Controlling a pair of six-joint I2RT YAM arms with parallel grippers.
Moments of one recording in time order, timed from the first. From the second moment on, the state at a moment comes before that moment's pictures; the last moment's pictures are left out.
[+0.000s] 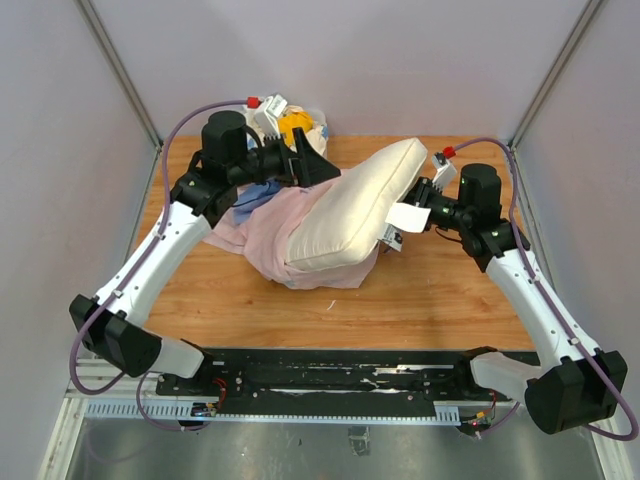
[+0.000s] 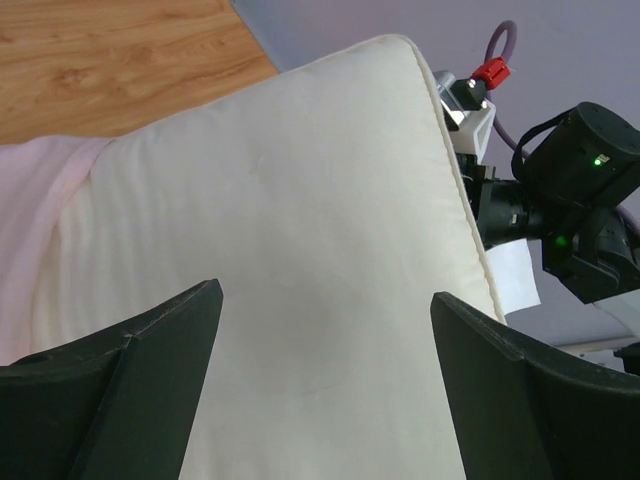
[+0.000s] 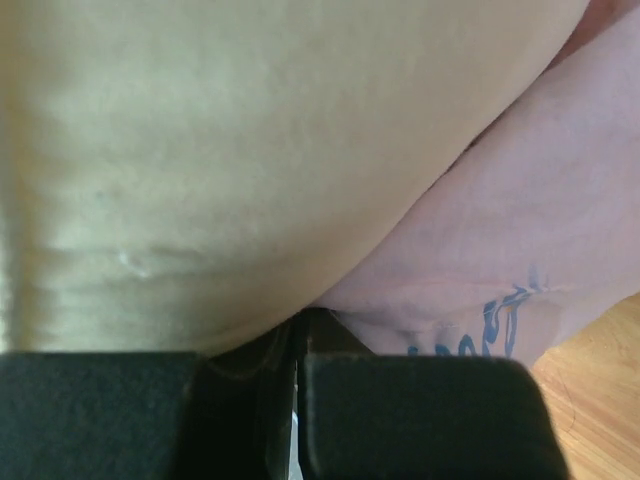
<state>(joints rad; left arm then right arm) -0.47 1.40 1.50 -0.31 0.55 -0.58 0.26 1.12 1.03 -0.29 -0.68 0.72</state>
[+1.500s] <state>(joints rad) -0.43 1.57 1.20 -0.38 0.05 -0.35 0.26 1.13 1.05 -0.36 -0.68 0.70</state>
